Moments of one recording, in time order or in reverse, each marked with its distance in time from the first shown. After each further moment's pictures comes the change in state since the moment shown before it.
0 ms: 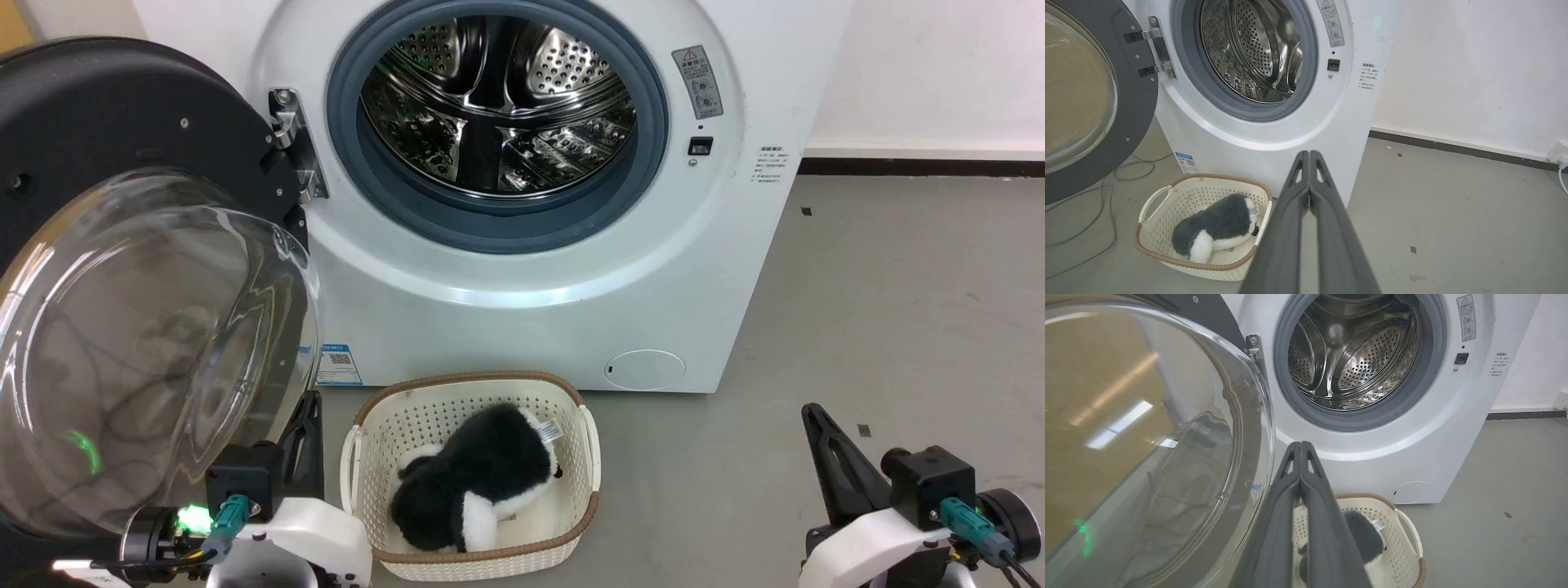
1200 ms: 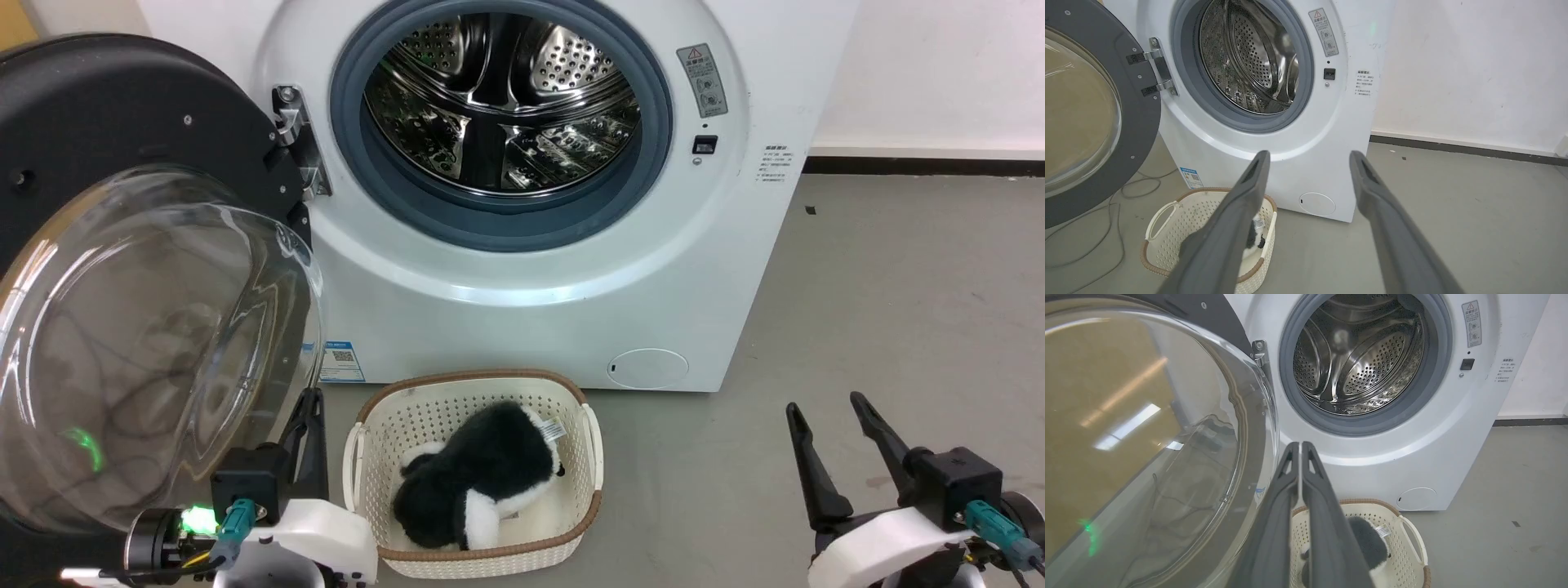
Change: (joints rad) left arm 0.000 0.001 -0.022 0.003 0.000 0.042 -0.029; right arm 0.000 0.000 -0.017 -0.002 0.054 0.000 -0.029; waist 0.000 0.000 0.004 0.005
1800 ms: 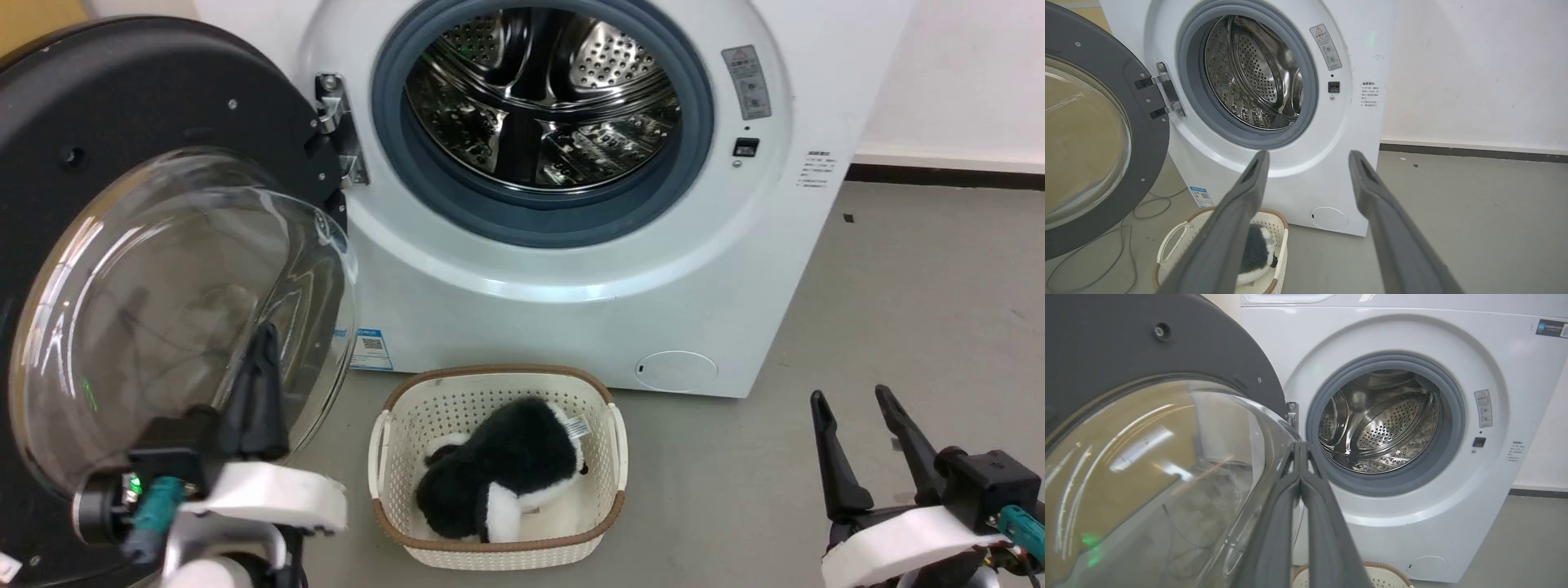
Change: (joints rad) left arm -0.045 0.000 0.050 -0.098 -0.073 -0.025 -0.037; right arm 0.001 0.000 -0.022 -0.008 0.067 0.000 -0.035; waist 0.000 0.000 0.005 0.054
